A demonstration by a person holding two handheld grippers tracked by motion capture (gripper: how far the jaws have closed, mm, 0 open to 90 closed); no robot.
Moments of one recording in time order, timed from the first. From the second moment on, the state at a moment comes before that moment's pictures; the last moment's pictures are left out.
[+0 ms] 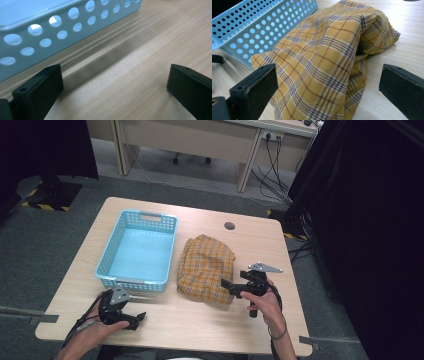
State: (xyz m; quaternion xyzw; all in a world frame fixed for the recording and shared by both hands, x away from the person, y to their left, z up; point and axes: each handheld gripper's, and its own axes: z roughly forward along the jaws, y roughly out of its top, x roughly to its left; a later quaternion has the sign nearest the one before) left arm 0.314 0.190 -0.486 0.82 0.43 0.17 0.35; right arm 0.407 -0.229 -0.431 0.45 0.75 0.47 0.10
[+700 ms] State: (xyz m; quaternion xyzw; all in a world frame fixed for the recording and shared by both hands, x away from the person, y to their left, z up) left arm 0.314 0.190 -0.486 0.82 0.43 0.17 0.35; right arm 0.429 -0.219 -0.433 0.46 0.75 0.47 0.10
